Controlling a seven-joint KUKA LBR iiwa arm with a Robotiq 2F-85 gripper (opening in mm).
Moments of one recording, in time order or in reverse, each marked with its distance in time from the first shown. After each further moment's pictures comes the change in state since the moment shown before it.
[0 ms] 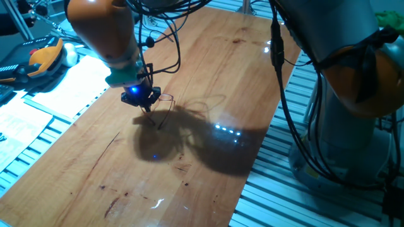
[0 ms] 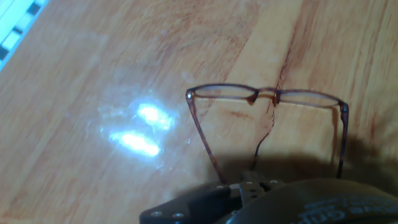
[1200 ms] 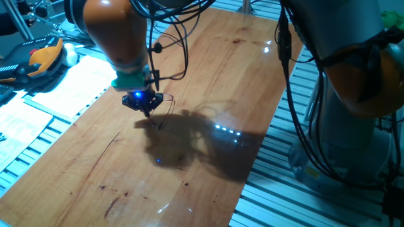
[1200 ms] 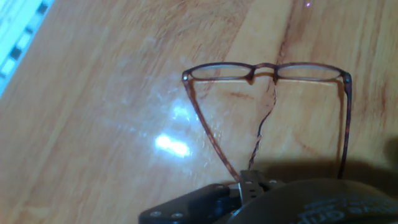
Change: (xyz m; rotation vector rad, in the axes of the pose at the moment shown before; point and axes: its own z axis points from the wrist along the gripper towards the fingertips) arm 0.016 0.000 0.002 -0.095 -0.012 0.059
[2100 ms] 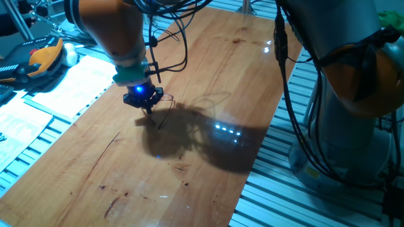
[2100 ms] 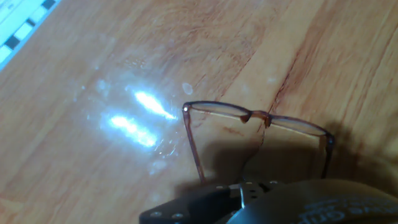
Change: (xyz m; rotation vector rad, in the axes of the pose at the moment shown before) arm -0.009 -0.004 0.003 0.042 0.045 -0.128
